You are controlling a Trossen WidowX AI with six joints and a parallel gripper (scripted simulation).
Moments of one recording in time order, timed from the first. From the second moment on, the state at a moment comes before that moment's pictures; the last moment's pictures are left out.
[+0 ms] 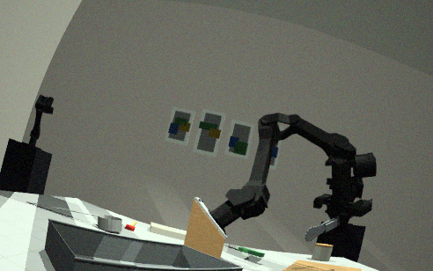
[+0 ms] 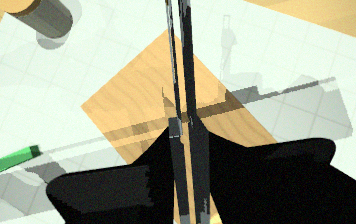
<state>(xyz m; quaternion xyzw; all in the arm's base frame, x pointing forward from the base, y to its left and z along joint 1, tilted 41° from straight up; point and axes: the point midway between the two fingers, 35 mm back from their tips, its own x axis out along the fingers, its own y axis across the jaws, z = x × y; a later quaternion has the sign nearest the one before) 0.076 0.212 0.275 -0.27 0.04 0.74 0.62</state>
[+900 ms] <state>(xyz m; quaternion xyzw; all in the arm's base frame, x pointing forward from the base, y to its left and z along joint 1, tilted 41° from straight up) 0.079 0.186 0.271 -0.14 -0.13 0.78 0.60</state>
